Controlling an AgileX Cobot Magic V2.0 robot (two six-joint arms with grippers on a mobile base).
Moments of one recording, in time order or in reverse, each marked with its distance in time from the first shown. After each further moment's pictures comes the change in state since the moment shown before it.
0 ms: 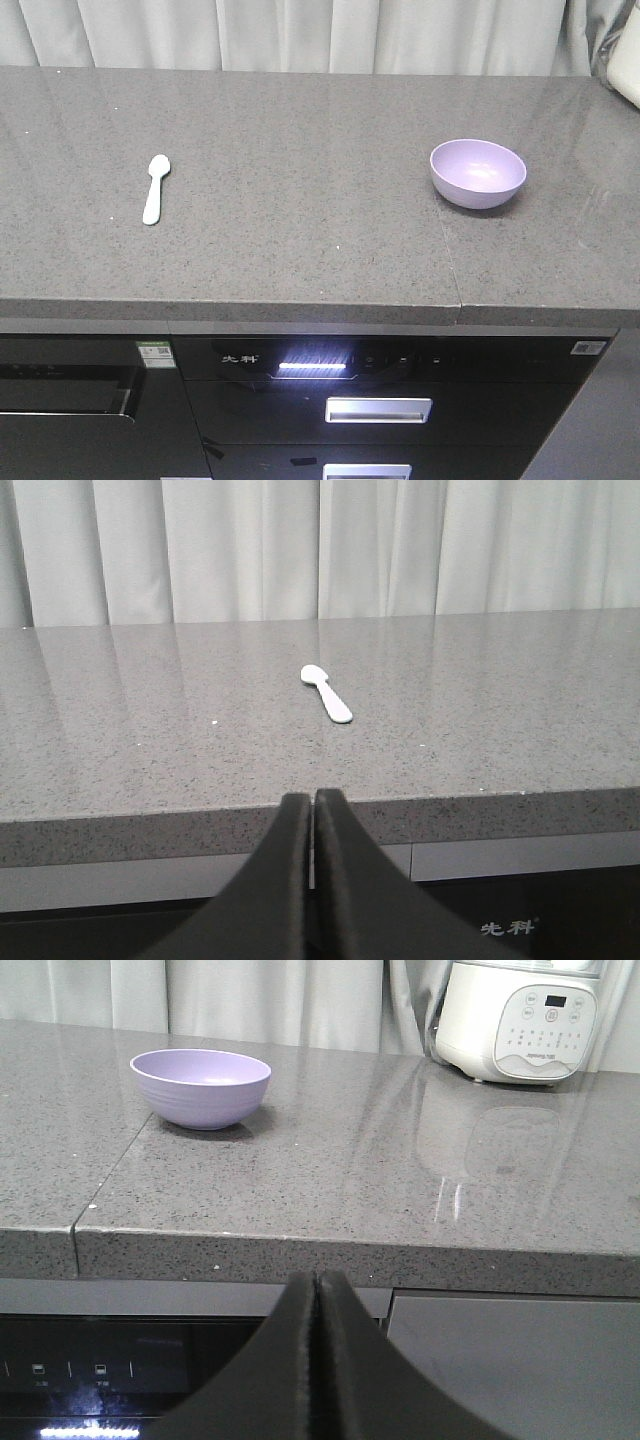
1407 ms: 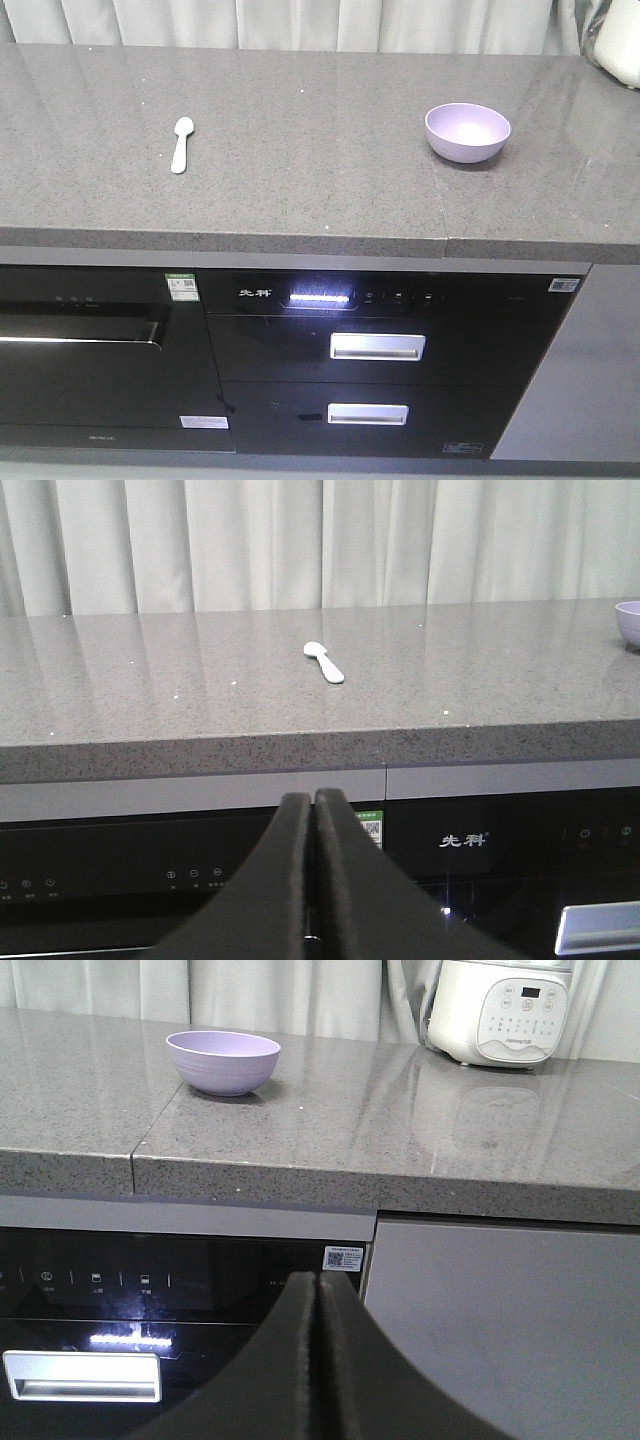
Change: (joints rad) left arm 0.000 0.000 0.000 0.000 0.000 0.000; right arm 0.000 0.000 0.000 0.000 0.000 0.000
